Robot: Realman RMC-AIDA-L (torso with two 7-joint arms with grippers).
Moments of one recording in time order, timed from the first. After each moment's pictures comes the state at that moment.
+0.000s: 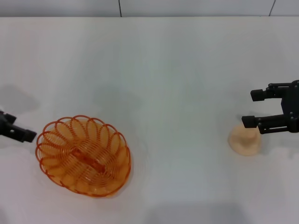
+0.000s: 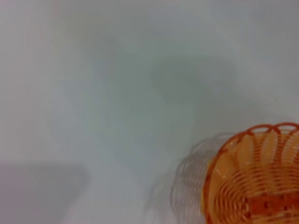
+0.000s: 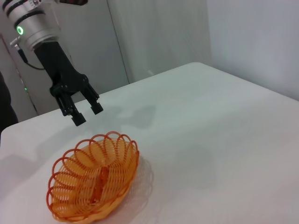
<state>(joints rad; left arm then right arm) -0.54 -1.96 0.77 1.23 2.60 1.88 -2.14 0.28 2.01 -1.08 -1.33 -1.88 -1.62 1.83</state>
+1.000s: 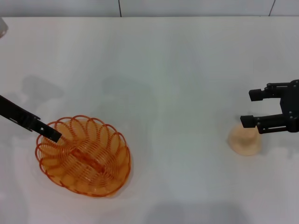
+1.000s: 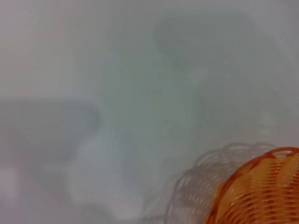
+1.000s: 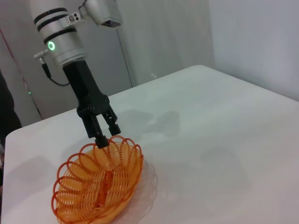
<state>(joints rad) -0.68 -2.00 0.86 1.06 2.73 1.77 -2.33 0.29 2.01 -1.08 -1.33 -1.87 -1.63 1.84</state>
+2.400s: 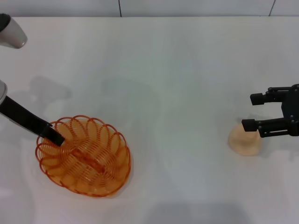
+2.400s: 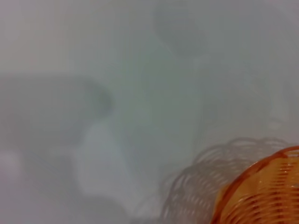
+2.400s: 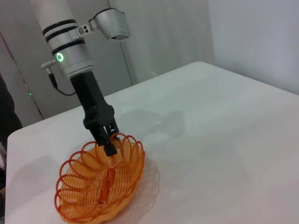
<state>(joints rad) -0.72 -2.02 0.87 0.95 2.78 1.70 -2.36 0.28 2.01 -1.08 -1.33 -1.87 -1.63 1.85</state>
